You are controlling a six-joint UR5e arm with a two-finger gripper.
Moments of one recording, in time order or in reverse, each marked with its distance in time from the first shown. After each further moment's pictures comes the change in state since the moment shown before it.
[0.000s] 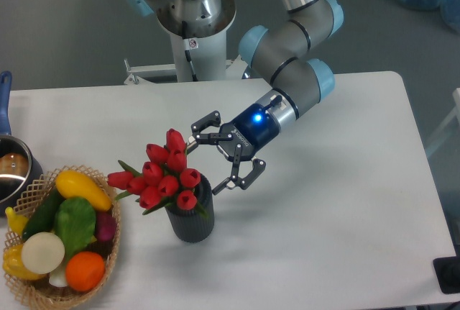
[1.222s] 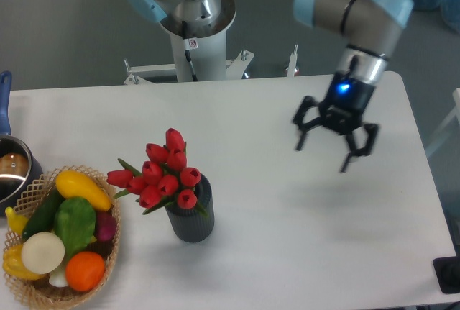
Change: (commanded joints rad) arm 0.330 0.068 0.249 0.000 0.709 -0.002
